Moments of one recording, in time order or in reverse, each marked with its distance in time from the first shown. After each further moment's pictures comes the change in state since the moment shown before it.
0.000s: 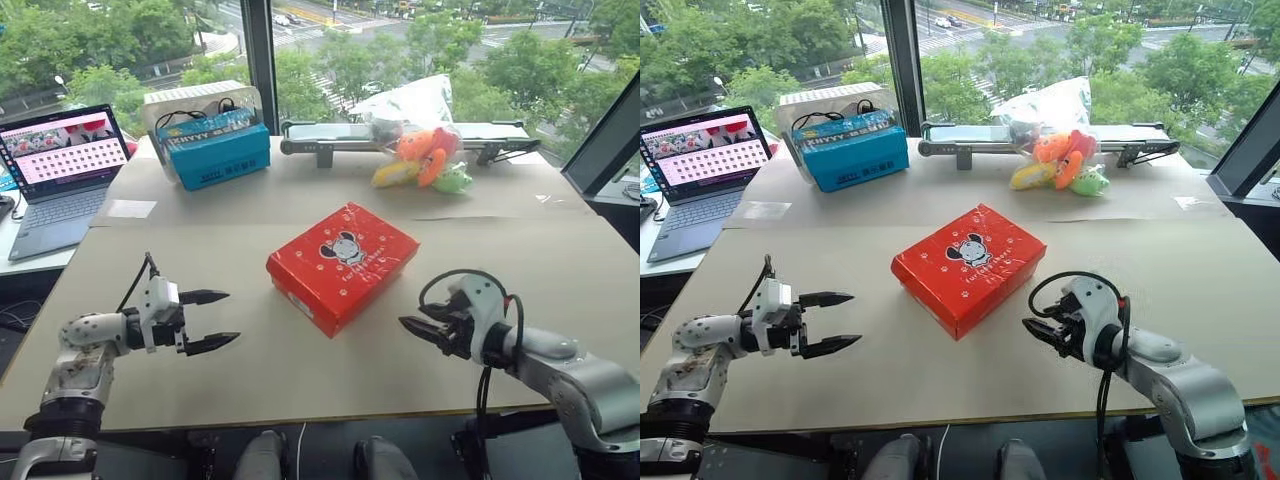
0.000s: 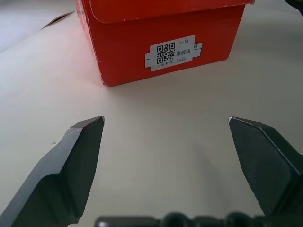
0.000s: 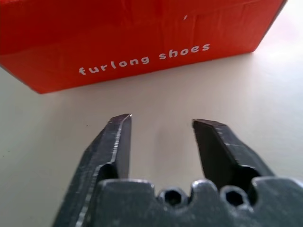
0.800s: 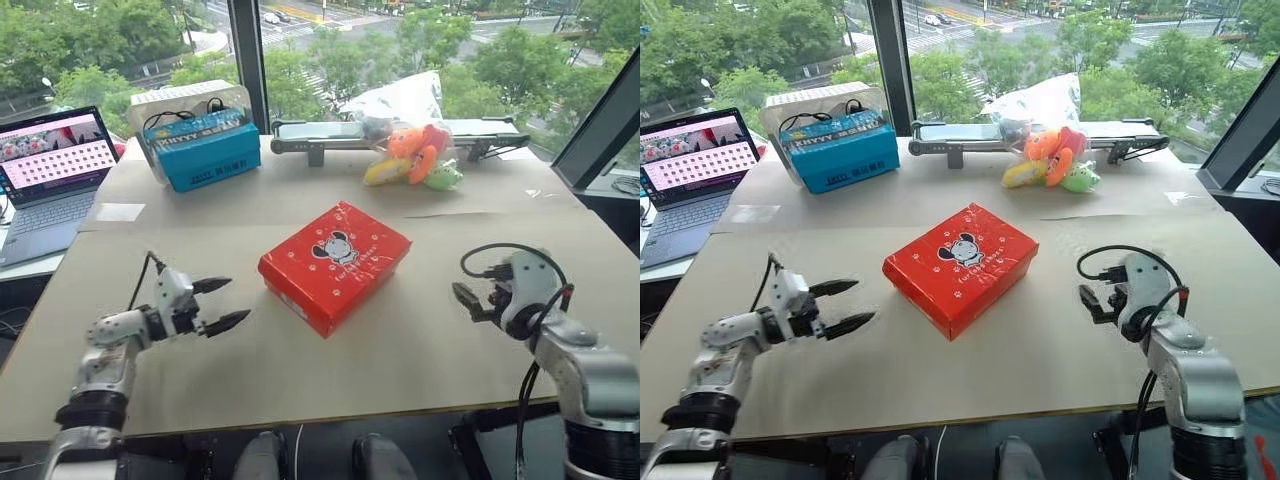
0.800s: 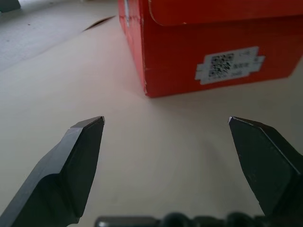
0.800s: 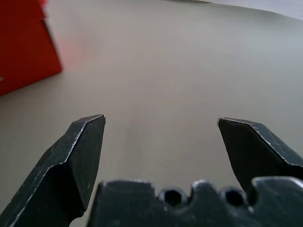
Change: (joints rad) left arm -0.041 -0.045 0.019 0.087 0.031 -0.030 0.116; right arm -0.048 0.021 -0.161 0.106 -0.137 -0.029 -0.119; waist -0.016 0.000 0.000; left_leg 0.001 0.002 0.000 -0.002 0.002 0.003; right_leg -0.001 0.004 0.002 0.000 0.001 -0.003
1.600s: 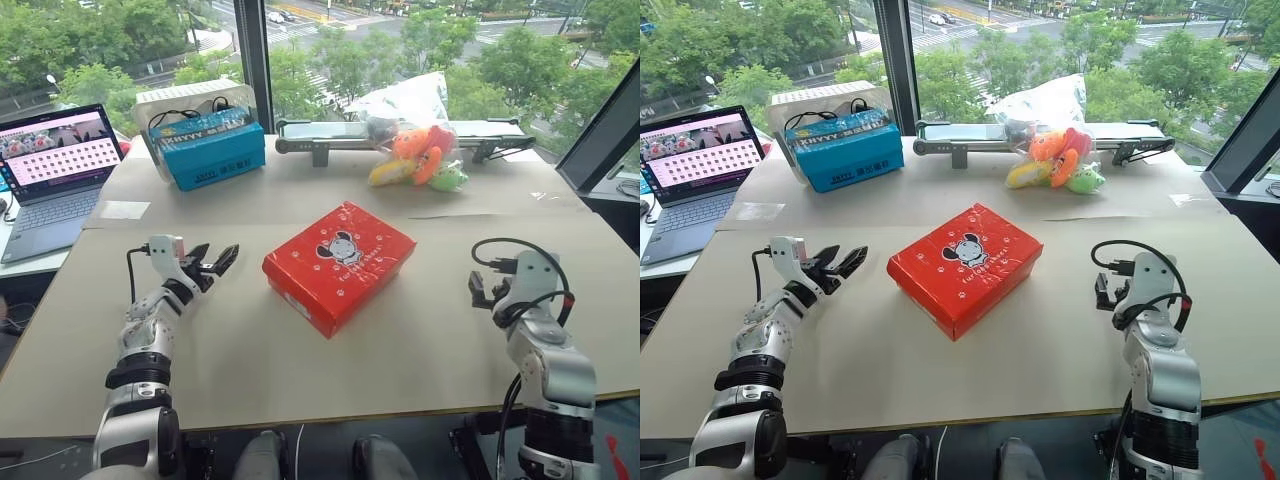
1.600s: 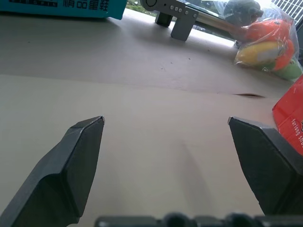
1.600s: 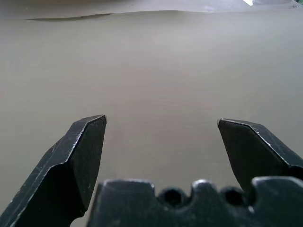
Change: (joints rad) left arm -0.273 -0.271 0.198 0.229 -0.042 0.242 0.589; right arm -0.091 0.284 -0.082 0.265 -0.208 -0.259 -0.396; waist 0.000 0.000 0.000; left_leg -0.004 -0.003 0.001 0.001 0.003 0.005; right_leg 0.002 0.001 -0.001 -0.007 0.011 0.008
